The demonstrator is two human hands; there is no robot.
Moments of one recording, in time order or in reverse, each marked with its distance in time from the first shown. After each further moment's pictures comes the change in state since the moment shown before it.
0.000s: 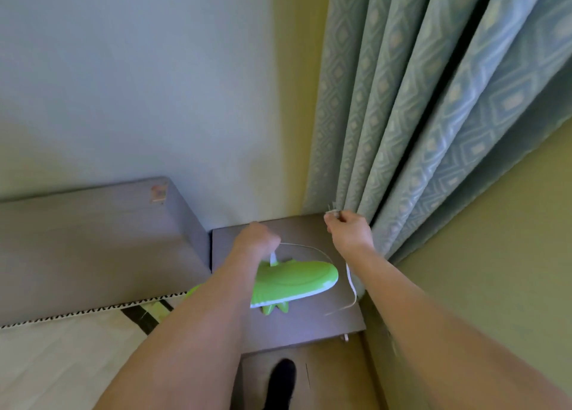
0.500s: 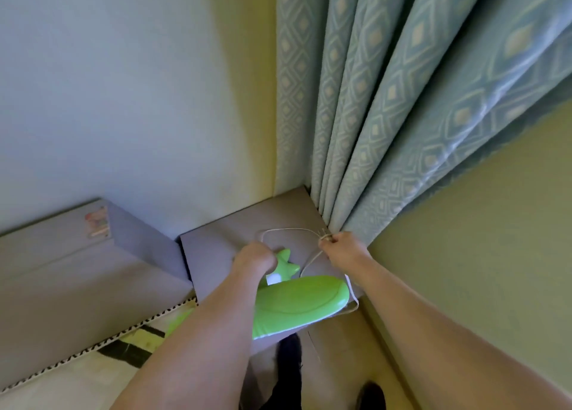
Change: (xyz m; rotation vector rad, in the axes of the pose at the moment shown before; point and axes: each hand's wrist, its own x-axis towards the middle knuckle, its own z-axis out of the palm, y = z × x) left_hand 0.066 -0.008 0.057 0.403 -0.301 0.123; right_hand 0.022 0.063 0.032 -0.257 -0.150 0.334
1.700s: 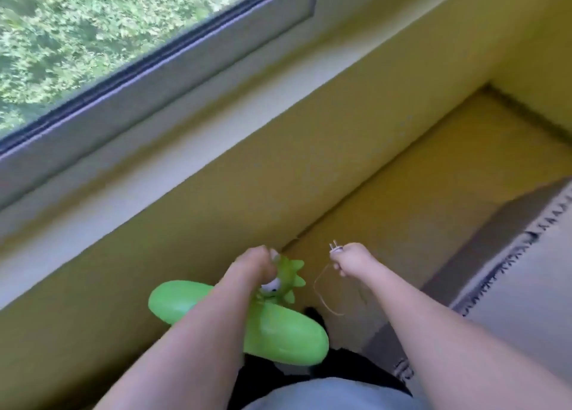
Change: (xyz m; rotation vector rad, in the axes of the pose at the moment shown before) left_hand -0.442 0.260 0.557 1.506 -0.218 1.171; right_hand -0.507 0.613 0.108 1.445 0.748 0.954
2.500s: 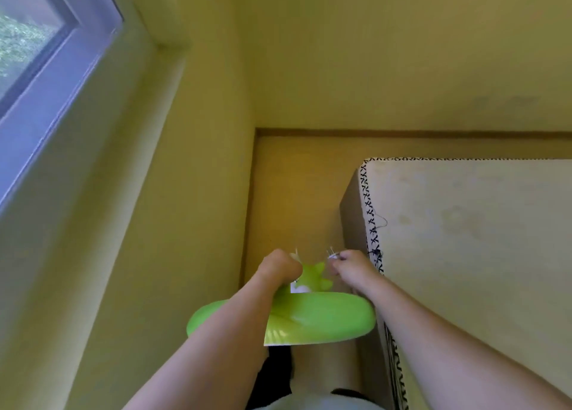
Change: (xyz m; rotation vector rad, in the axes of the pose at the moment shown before) left_hand 0.115 0.574 -0.116 0.275 -0.125 0.587; right_hand 0.097 0.093 -0.416 0.676 0.600 0.256
